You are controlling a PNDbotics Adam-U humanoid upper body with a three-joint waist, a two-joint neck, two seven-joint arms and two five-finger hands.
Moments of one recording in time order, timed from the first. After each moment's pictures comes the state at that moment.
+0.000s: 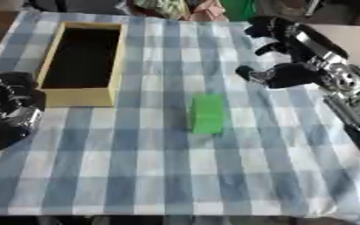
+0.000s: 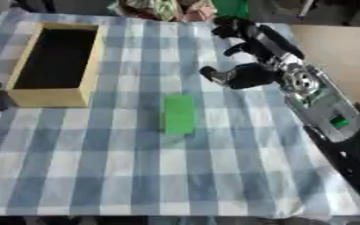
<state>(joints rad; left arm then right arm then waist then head) -0.31 0.26 -0.07 -1.75 0.06 0.06 -0.15 -0.37 -0.69 0.19 -1.83 -0.05 0.19 0.11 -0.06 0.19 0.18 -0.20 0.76</state>
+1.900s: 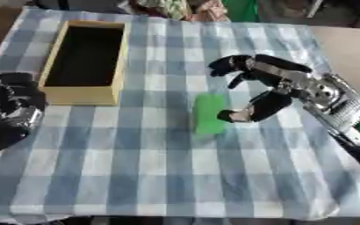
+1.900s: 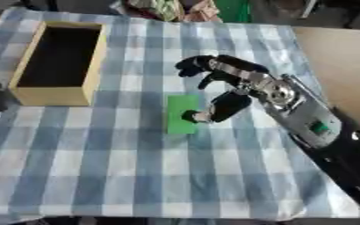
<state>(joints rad) -0.31 0.26 -0.07 -1.74 0.06 0.06 -0.15 -0.41 -0.70 0.33 -1.81 0.08 0.21 0.38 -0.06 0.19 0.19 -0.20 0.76</state>
